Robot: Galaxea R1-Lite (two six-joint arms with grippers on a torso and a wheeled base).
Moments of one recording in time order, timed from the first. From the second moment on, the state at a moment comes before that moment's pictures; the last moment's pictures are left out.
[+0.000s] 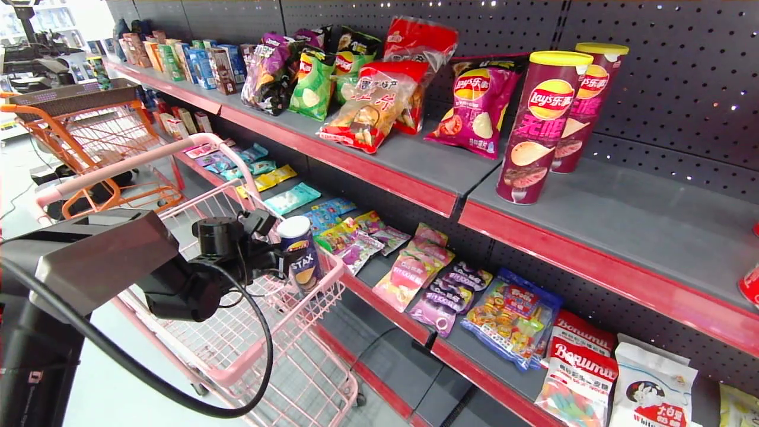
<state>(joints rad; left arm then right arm) -0.09 2.43 -1.06 -1.03 -0.47 0.13 0.00 0.00 0.00 0.00 0.02 -0.01</state>
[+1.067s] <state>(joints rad) -0.02 1.49 -0.75 -0.51 -0.43 0.06 0.00 0.00 0.00 0.00 0.02 -0.01</state>
